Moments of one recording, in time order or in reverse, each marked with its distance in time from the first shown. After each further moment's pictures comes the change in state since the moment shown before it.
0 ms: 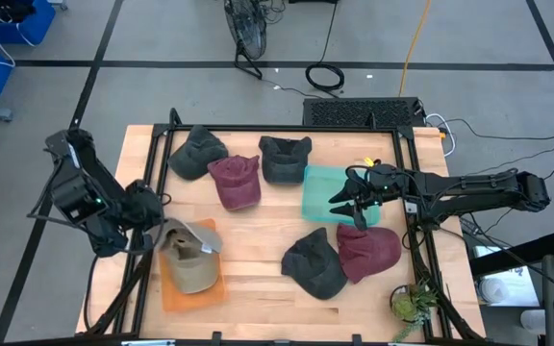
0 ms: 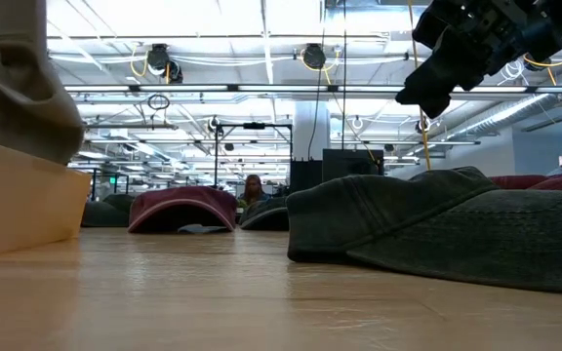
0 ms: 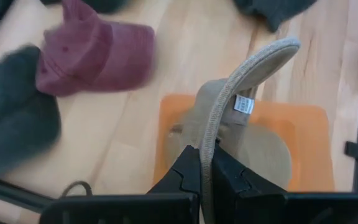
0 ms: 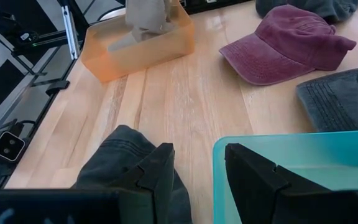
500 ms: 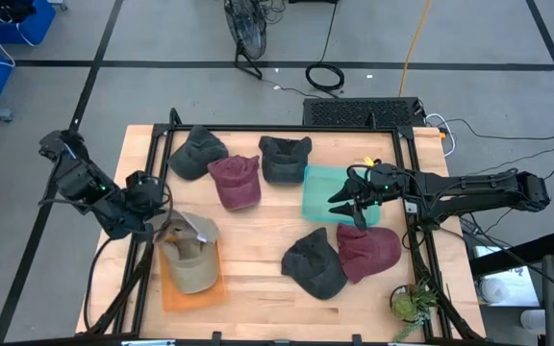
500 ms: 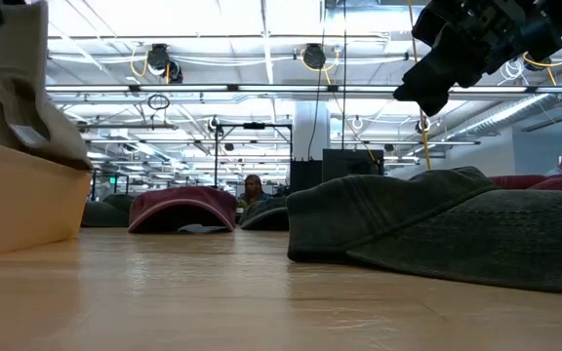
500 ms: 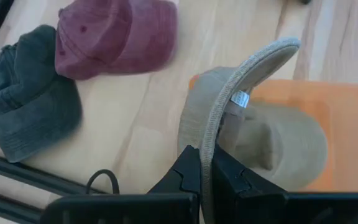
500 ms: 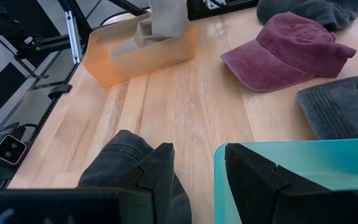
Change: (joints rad) left arm 0.177 -0.104 -0.087 0.000 0.118 0.180; right arm 0.000 0.000 0.000 0.021 -0.003 -0.003
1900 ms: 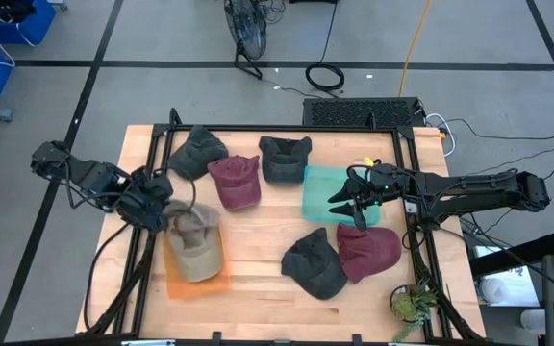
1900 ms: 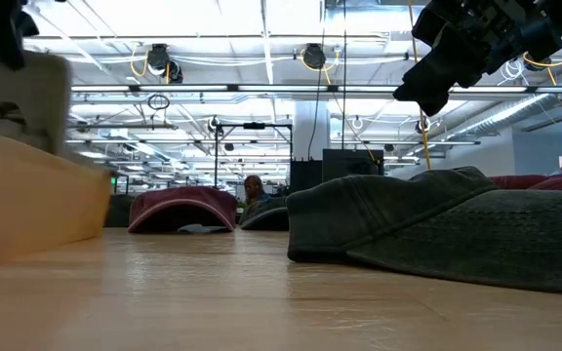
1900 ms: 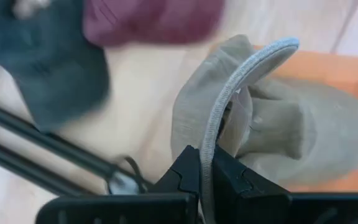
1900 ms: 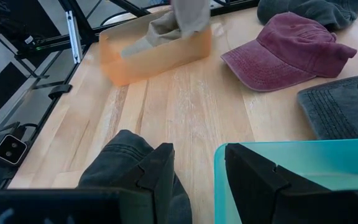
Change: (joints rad) left arm 0.299 0.027 -0.088 0.002 0.113 0.167; right arm 0.001 0.000 0.000 0.000 -0.001 0.000
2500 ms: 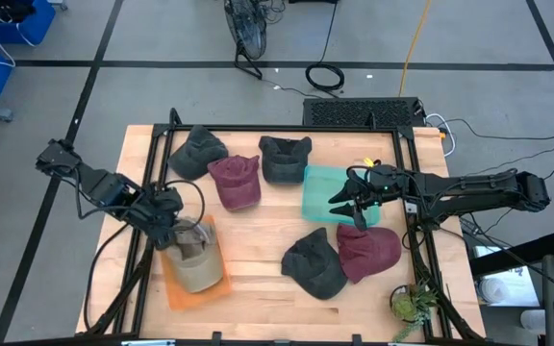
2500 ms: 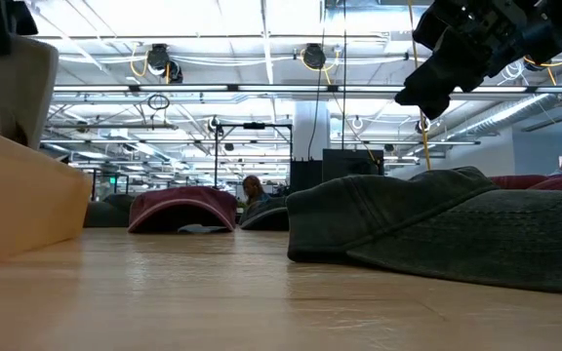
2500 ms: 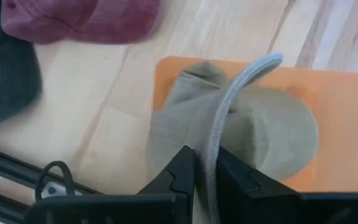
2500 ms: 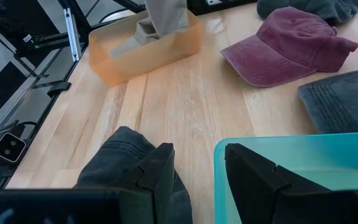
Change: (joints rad) left arm -0.079 0.080 0.000 0.192 0.081 -0.080; right arm 0.000 0.000 -0.015 0.007 0.000 0.007
